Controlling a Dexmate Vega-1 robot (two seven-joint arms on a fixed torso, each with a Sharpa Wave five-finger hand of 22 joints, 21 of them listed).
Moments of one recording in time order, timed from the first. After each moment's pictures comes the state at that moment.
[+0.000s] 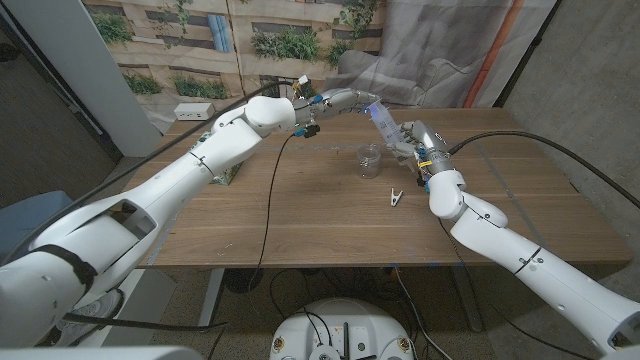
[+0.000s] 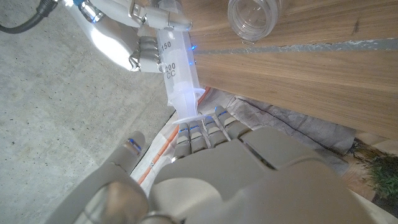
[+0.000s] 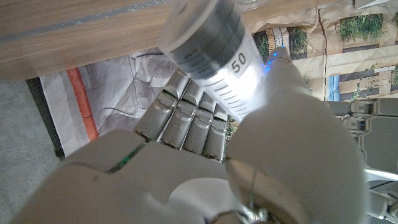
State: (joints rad) left arm 0.35 0.57 0.74 -1.61 -0.17 0.08 -0.41; left_hand 0.03 0.08 0.75 0.09 0.19 0.15 0.01 0.17 0.17 0.14 -0.06 0.18 0.17 0.07 -0.04 0.18 0.17 0.10 -0.03 0.19 0.17; right arm -0.91 -0.70 -0.54 -1.93 -0.26 -0.38 -0.44; right_hand 1.03 -0.05 0.34 -0.18 0.17 0.92 -0.01 0.25 0.18 1.07 -0.10 0.19 0.20 1.02 -0.16 0.26 0.35 1.00 -0.16 0.27 0.19
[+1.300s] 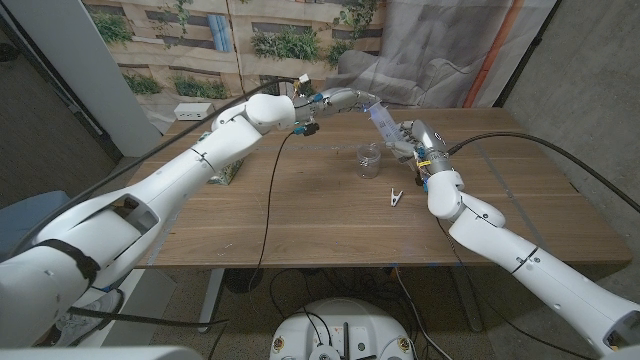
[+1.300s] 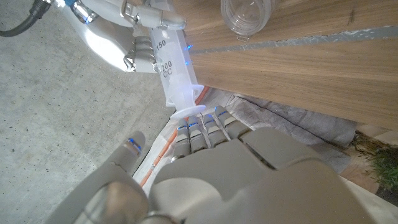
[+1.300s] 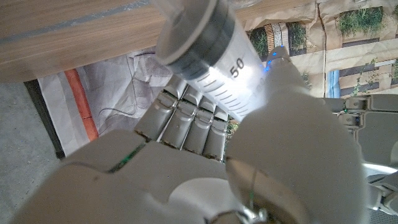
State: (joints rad) left arm 0.34 0.57 0.74 -1.59 -0.14 0.05 -0.40; left_hand 0.03 0.08 0.75 0.09 0.19 0.15 0.01 0.17 0.17 0.14 -0.06 0.18 0.17 0.07 -0.04 0.18 0.16 0.10 -0.03 0.19 0.16; right arm -0.92 -0.69 -0.54 -1.91 -0.25 -0.36 -0.46; right_hand 1.03 -0.05 0.34 -0.18 0.17 0.92 -0.01 0.25 0.18 1.08 -0.11 0.19 0.20 1.03 -0.17 0.25 0.35 1.00 -0.16 0.27 0.19
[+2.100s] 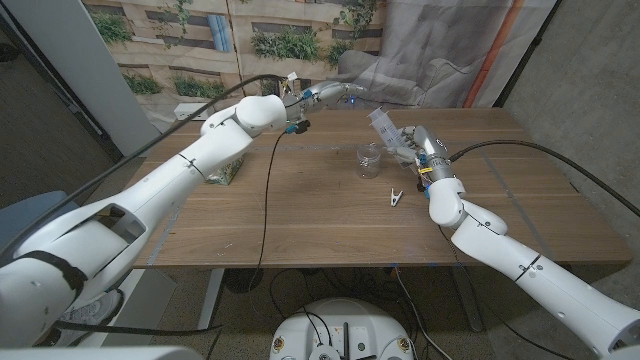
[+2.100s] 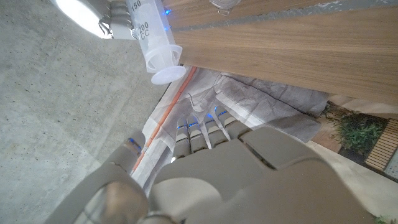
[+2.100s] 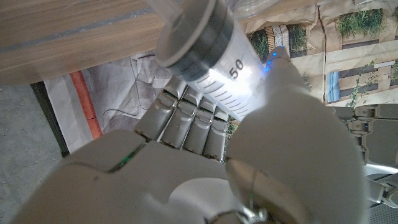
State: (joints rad) left arm 0.41 0.62 0.68 -1.67 -0.10 0.08 -0.28; left_hand 0.03 0.08 0.76 0.09 0.19 0.16 0.01 0.18 0.17 0.14 -0.06 0.18 0.17 0.07 -0.04 0.18 0.16 0.10 -0.04 0.19 0.16; right arm -0.95 -0.70 -0.54 -1.90 -0.26 -0.32 -0.49; right_hand 1.03 -0.05 0.34 -0.18 0.17 0.92 -0.01 0.25 0.18 1.08 -0.11 0.19 0.21 1.03 -0.17 0.25 0.36 1.00 -0.16 0.27 0.19
